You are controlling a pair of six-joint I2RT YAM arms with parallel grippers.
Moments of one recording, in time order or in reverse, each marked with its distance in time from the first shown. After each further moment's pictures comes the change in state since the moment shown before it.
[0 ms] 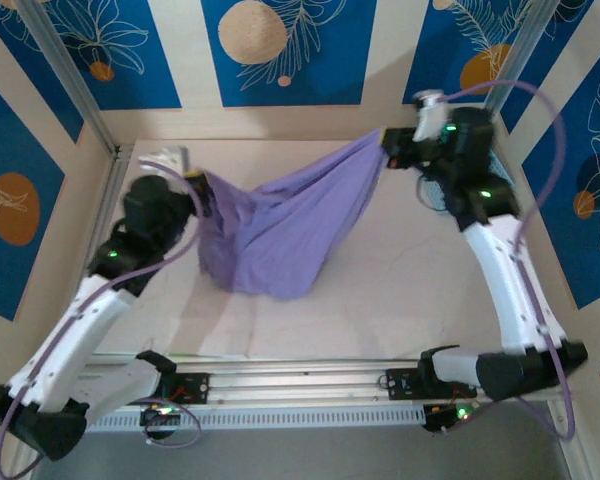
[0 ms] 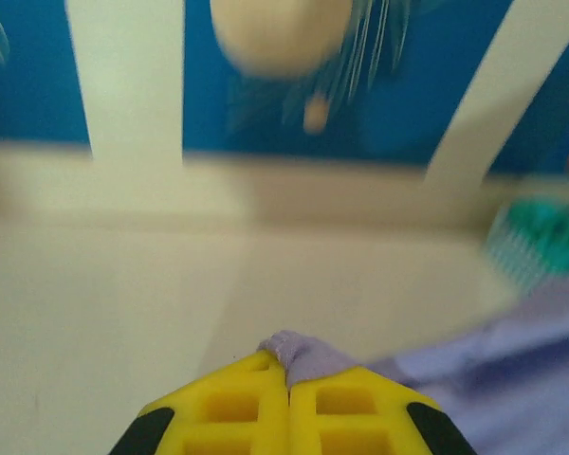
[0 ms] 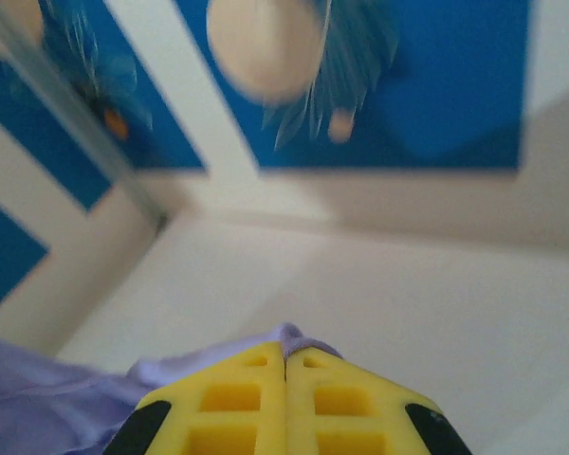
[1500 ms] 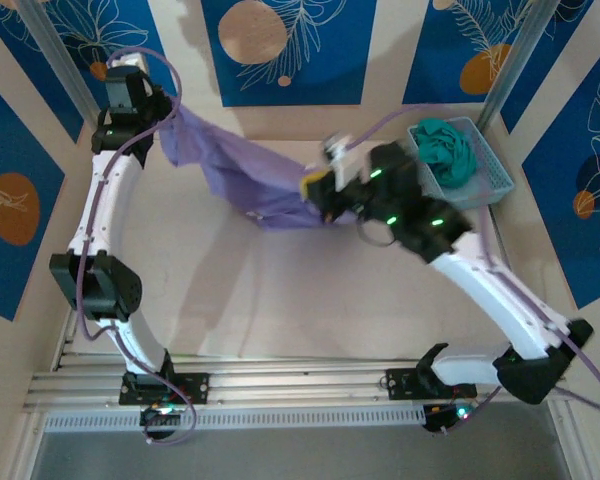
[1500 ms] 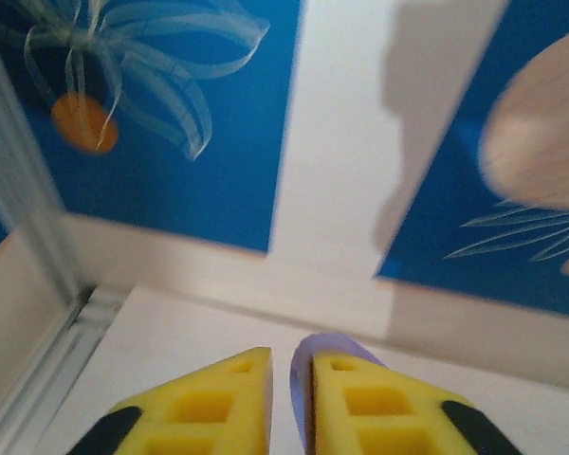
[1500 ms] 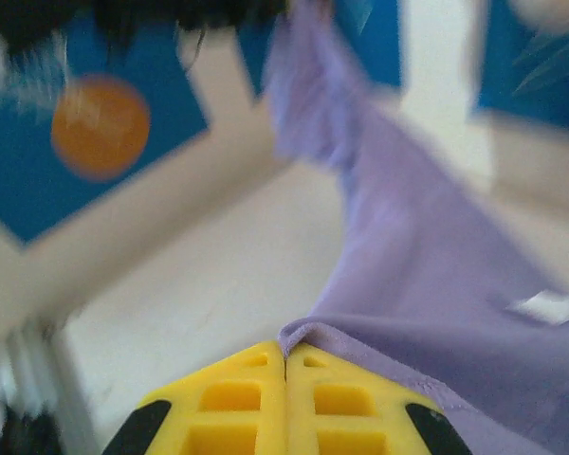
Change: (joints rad) left arm 0.443 0.804 0.730 -0.133 0.087 0.051; right arm 0.589 0.026 -0.172 0.033 0.126 -0.061
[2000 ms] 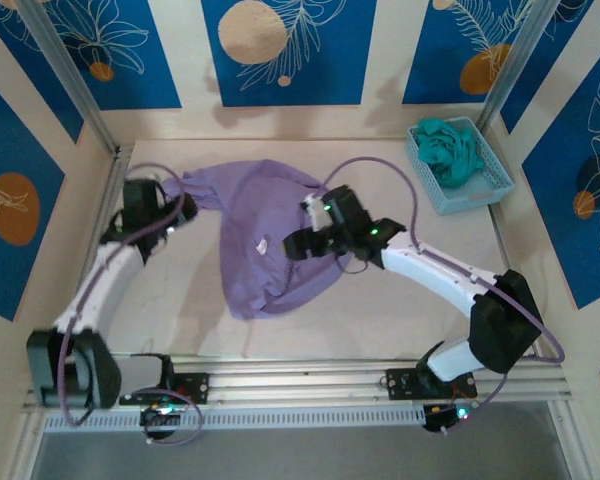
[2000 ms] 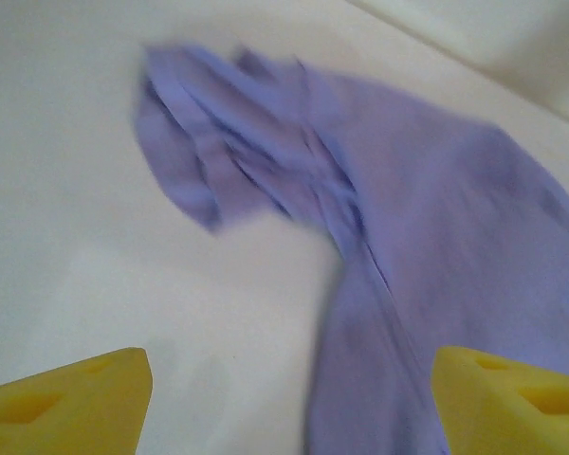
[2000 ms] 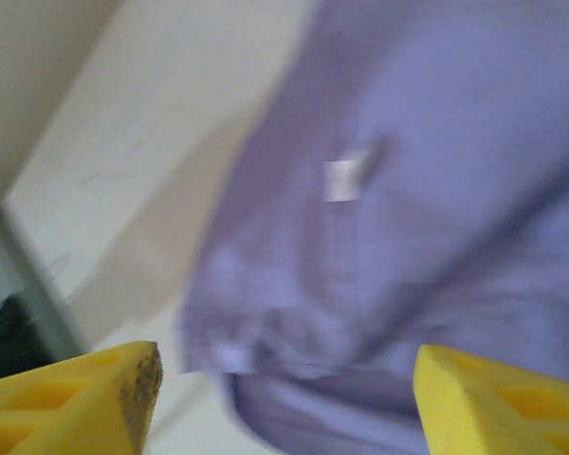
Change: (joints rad) left arm -0.064 -0.597 -1.035 0.092 0.187 -0.253; right arm -0.135 0.193 -0.344 0.117 -0.105 0.178
